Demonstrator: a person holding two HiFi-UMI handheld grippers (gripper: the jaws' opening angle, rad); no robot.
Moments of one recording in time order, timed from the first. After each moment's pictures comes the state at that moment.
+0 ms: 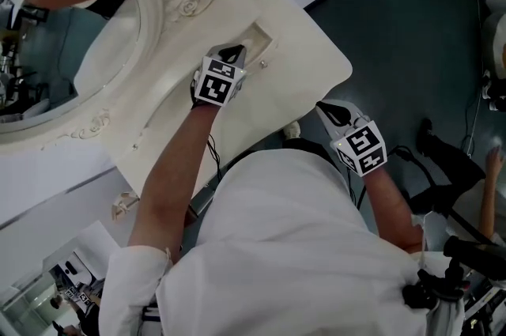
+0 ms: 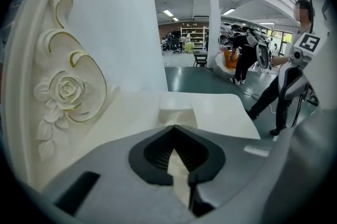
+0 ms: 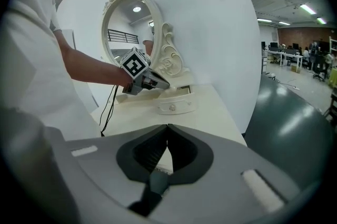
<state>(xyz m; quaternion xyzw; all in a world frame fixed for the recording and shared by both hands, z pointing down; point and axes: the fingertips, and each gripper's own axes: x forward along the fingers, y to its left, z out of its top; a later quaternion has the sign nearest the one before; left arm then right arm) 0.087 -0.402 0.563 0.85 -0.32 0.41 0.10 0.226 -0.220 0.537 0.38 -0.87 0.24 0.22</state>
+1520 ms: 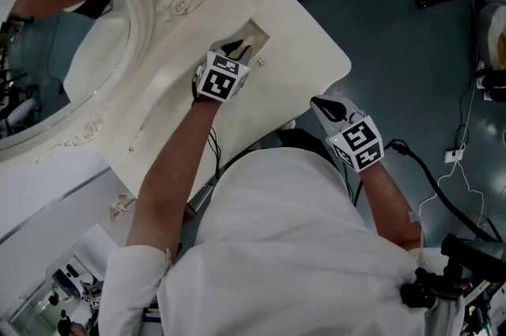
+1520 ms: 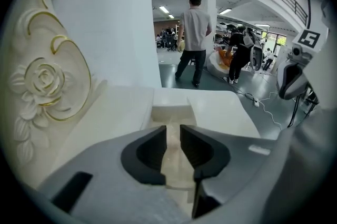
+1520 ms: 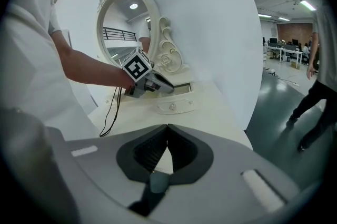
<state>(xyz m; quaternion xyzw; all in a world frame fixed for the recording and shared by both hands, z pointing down) 0.101 -0.409 0.590 0.85 -0.28 0.42 0.12 0.214 -0.237 0.544 0.38 -0.86 0.26 0.23</state>
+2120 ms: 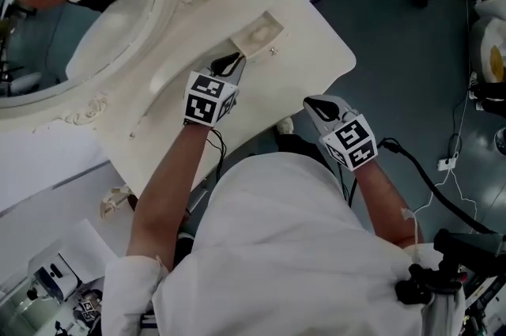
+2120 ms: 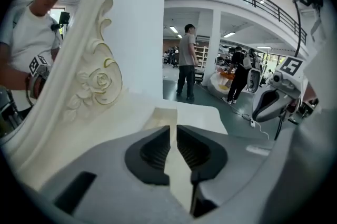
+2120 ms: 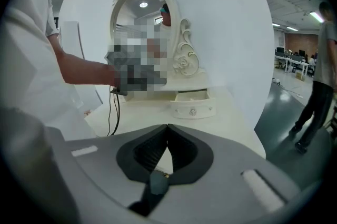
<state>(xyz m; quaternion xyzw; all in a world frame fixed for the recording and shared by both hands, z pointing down) 0.034 -0.335 0.519 0.88 -0.31 0.32 0.15 0.150 -0.204 0.525 0.36 -0.87 0.22 0.24</state>
